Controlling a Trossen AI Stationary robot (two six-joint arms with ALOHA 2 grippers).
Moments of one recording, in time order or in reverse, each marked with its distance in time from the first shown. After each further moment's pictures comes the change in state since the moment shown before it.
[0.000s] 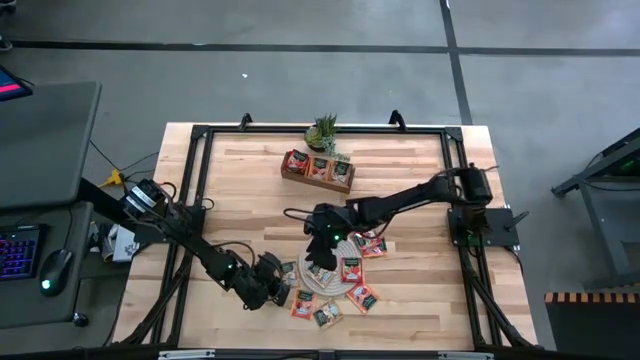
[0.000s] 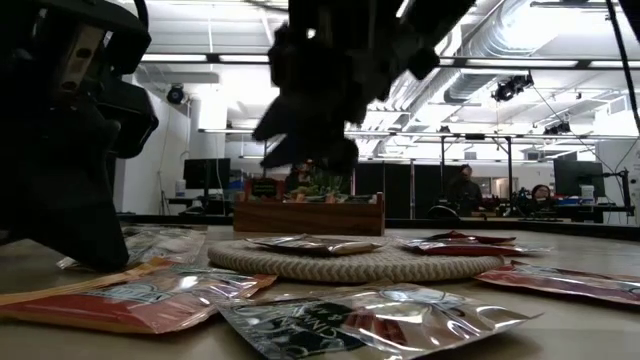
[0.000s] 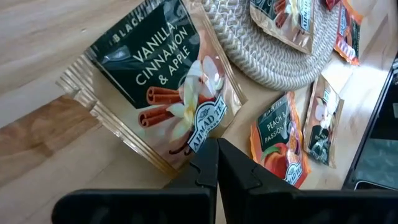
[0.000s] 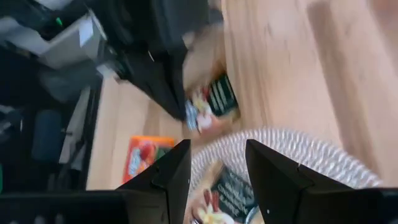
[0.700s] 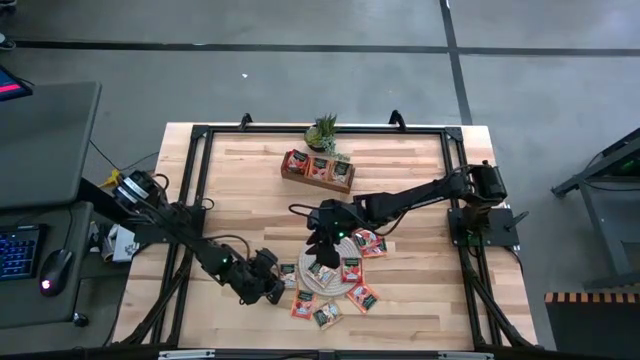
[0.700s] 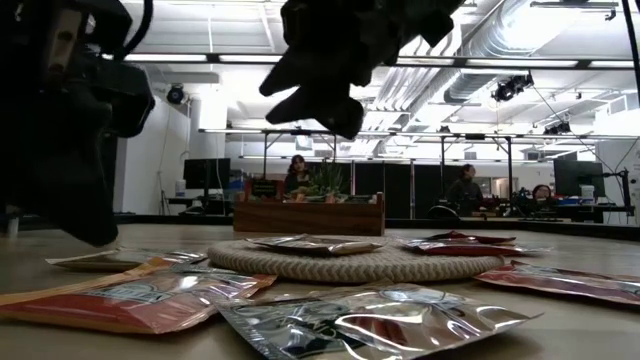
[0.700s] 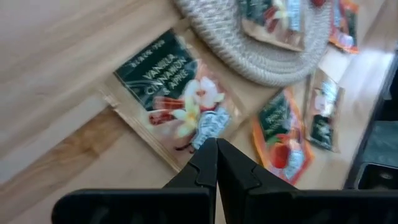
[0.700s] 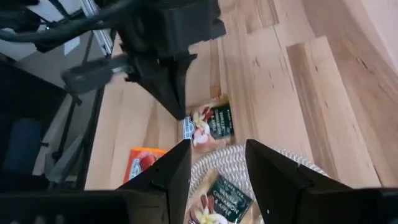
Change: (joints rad) left arm 0.001 -0.145 -0.006 -0.066 -0.003 0.123; right arm 0.014 -0.106 -0.001 -0.054 0.109 -0.046
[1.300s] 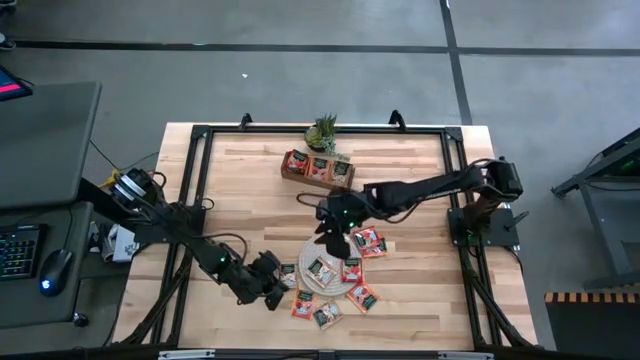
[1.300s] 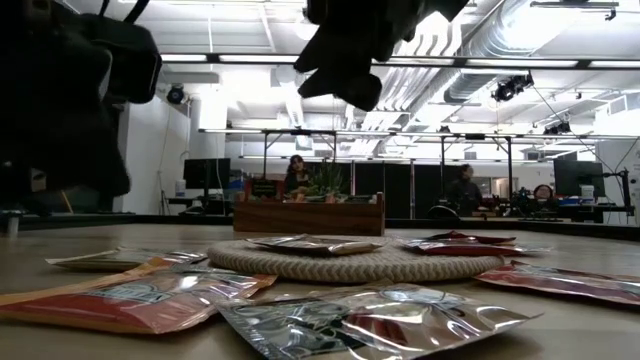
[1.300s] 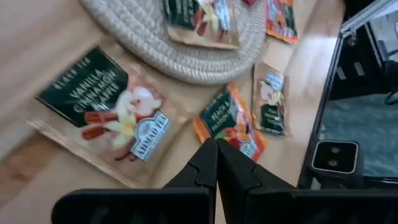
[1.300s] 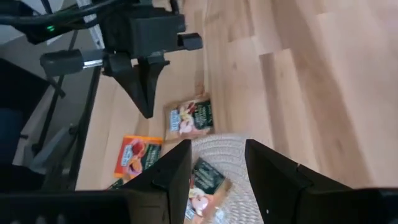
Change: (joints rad) left arm -0.007 -0.029 0.002 0.104 0.009 0.151; right arm -0.035 -0.124 0.000 -0.170 0.022 -0.091
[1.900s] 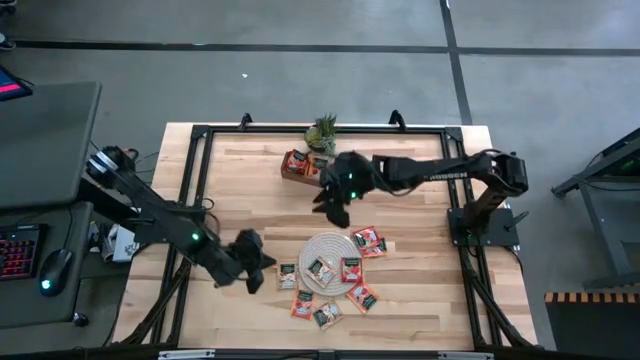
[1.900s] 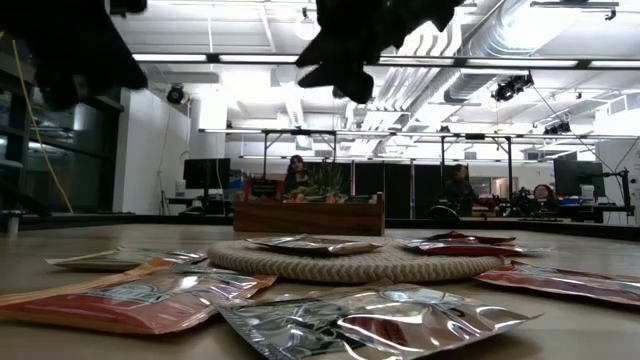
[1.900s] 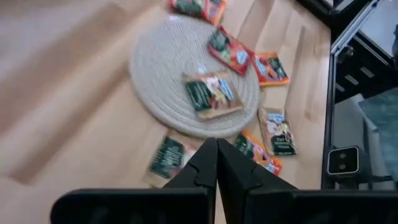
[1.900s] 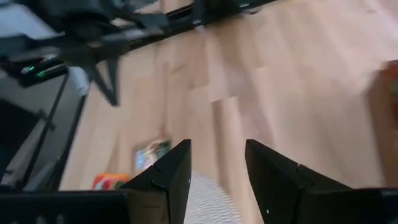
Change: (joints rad) left arm 0.000 -0.382 -0.003 -0.389 -0.180 0.295; right arm -0.186 -0.066 0.001 0.035 -0.072 -0.084
